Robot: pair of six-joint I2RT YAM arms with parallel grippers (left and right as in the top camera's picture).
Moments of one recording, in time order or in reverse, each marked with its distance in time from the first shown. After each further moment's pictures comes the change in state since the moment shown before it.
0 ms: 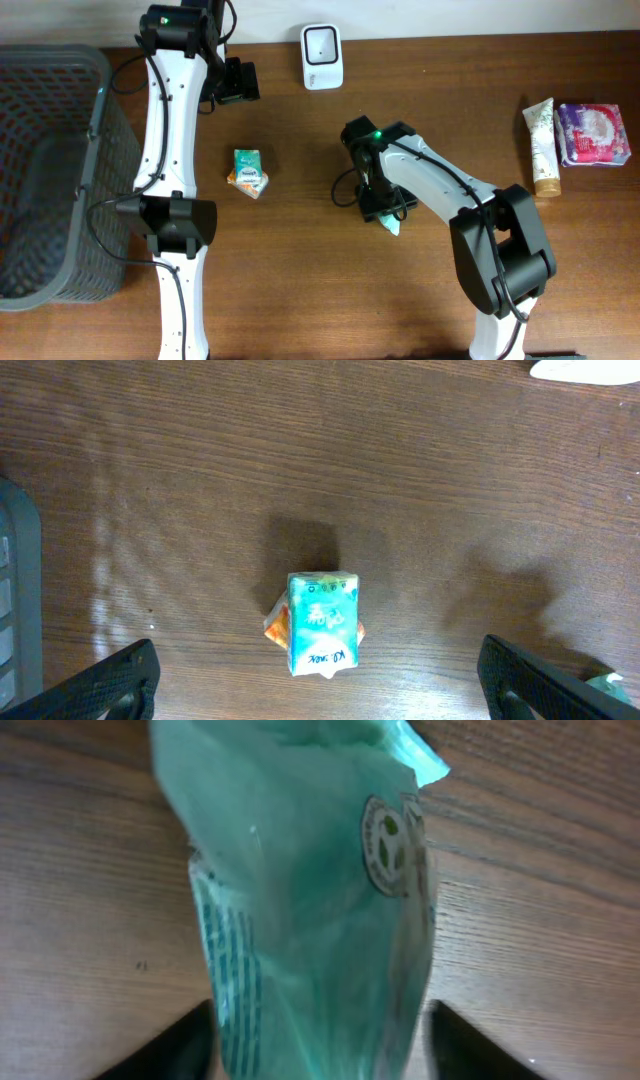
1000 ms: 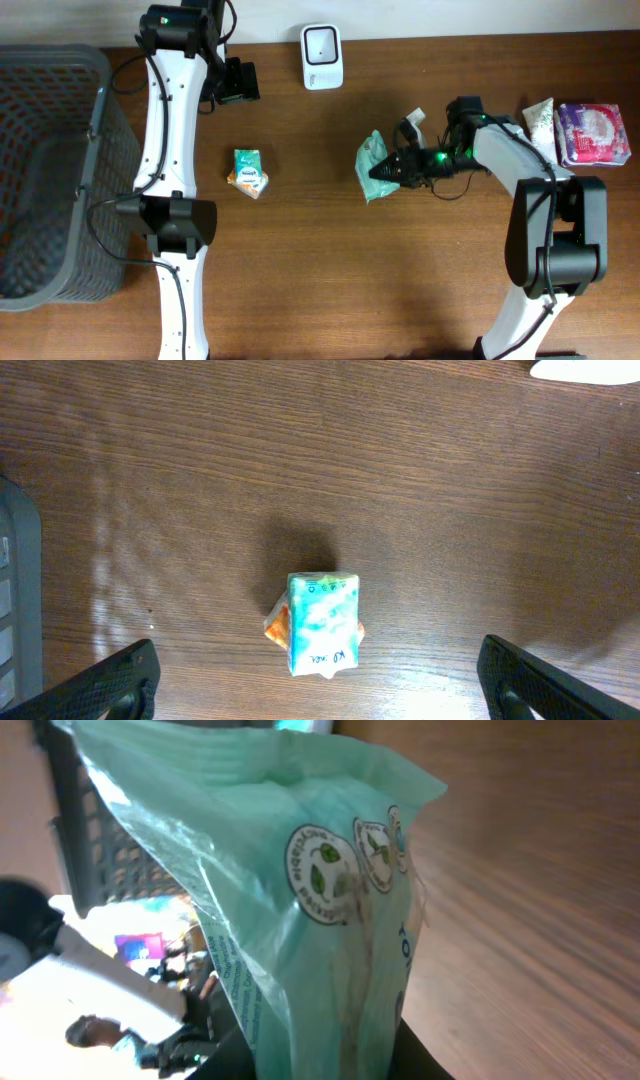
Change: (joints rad) left arm 0.000 0.000 0.000 0.000 0.000 0.000; right arm -0.452 0.000 -0.114 0.234 -1.271 -0.422
